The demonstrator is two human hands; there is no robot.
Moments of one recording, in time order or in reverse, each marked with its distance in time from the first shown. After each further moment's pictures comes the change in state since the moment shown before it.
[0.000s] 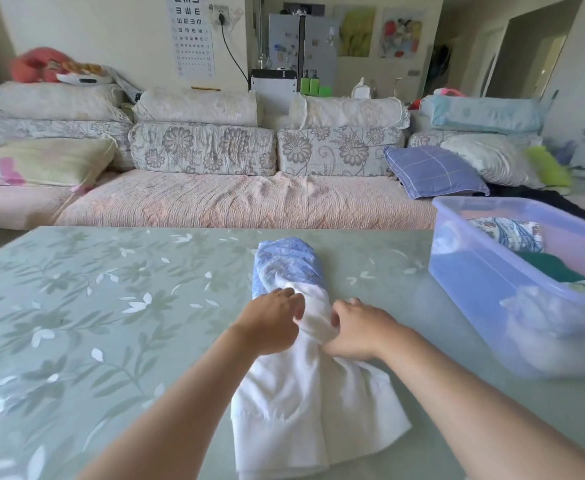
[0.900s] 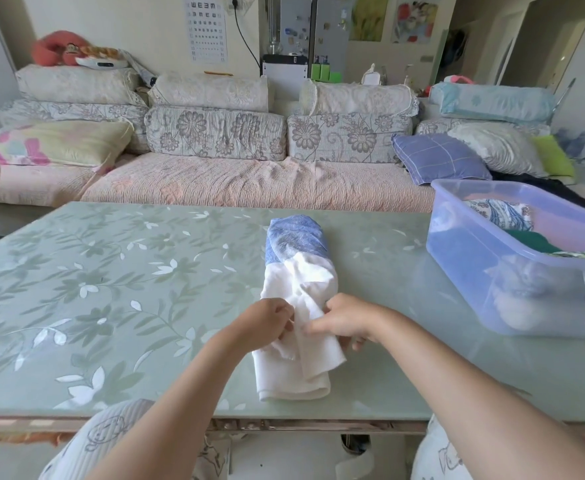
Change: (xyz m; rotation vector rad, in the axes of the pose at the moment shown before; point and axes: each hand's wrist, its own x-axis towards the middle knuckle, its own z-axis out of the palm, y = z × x) left_hand -0.097 0.019 -0.003 -0.683 -0.151 -0.435; right_hand -0.071 -0.043 0.008 0.487 -0.297 0.064
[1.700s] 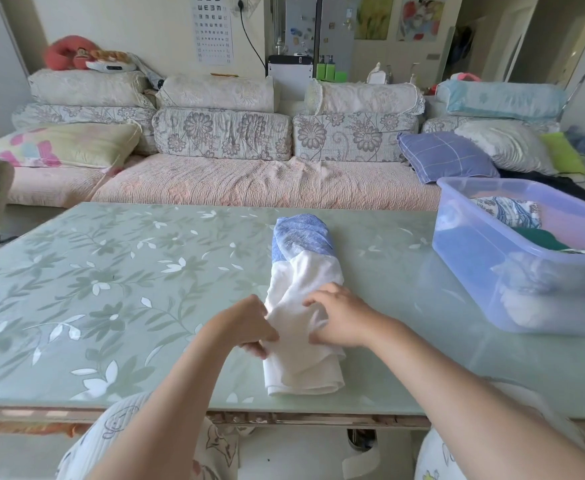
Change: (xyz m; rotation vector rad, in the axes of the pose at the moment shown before) left_hand -0.018 -0.004 -0.027 0.062 -0.091 -0.329; right_hand 0.018 0.012 0.019 -0.355 0.238 -0.332
